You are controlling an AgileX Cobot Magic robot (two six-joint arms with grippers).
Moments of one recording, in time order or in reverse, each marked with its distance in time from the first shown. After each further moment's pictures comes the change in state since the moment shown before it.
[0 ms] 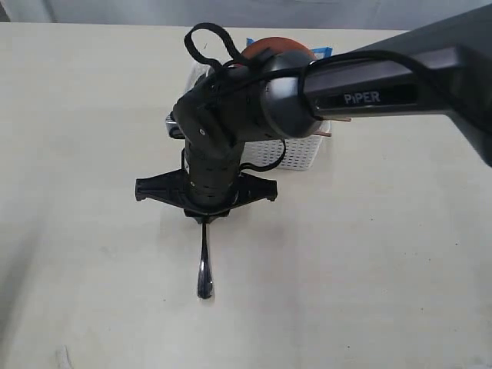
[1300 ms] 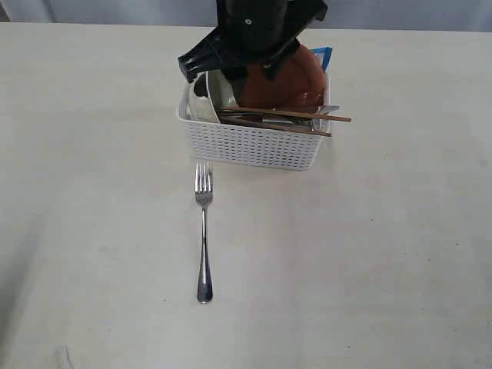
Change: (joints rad) left arm 0.000 0.000 0.000 0.000 0.000 0.000; right arm -0.188 -0.079 -0.460 -0.188 0.510 -0.602
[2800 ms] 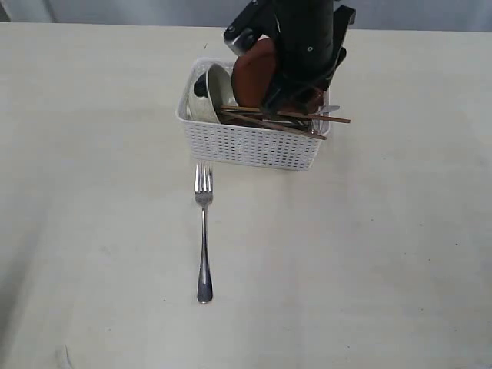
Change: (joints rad) left arm 0.000 0.000 0.000 0.000 0.000 0.000; right arm -0.116 0.059 0.108 -0.136 -0.004 -0.381
